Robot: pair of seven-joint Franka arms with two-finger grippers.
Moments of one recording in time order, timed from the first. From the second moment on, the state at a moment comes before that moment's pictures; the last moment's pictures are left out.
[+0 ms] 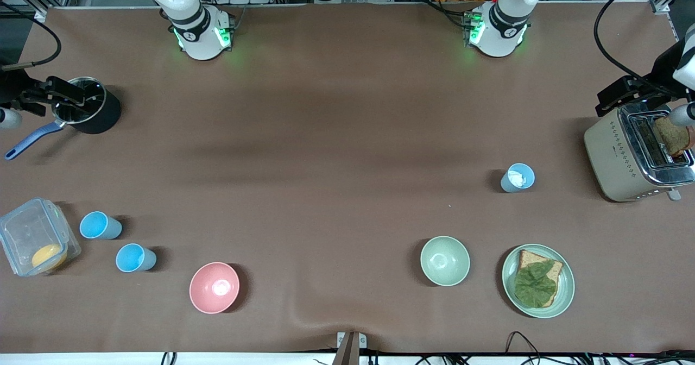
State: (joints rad) left arm 0.02 0.01 -0.08 -1.50 0.02 1.49 -0.18; right arm -0.09 -0.02 0.01 -1.62 0.04 1.48 -0.13
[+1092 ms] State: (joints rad) left arm 0.05 0.09 -0.11 -1.90 0.08 1.90 -0.17; right arm -0.32 0.26 -0.01 -1.56 0.03 1.54 -0.14
